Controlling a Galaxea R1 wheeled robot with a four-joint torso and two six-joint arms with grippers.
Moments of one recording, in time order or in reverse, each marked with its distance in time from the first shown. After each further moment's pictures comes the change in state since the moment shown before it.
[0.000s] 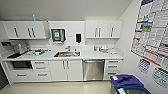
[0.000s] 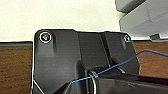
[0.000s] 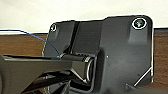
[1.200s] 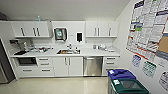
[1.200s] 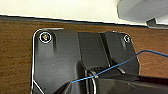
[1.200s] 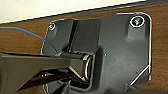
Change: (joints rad) left arm 0.001 0.001 0.000 0.000 0.000 0.000; right arm -0.005 0.000 -0.009 0.000 -0.003 0.000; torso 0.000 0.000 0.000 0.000
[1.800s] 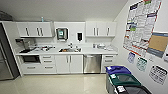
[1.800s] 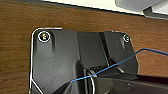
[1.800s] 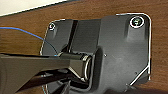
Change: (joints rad) left arm 0.004 0.004 0.002 0.000 0.000 0.000; right arm 0.001 0.000 -0.005 0.000 0.000 0.000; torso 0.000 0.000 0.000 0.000
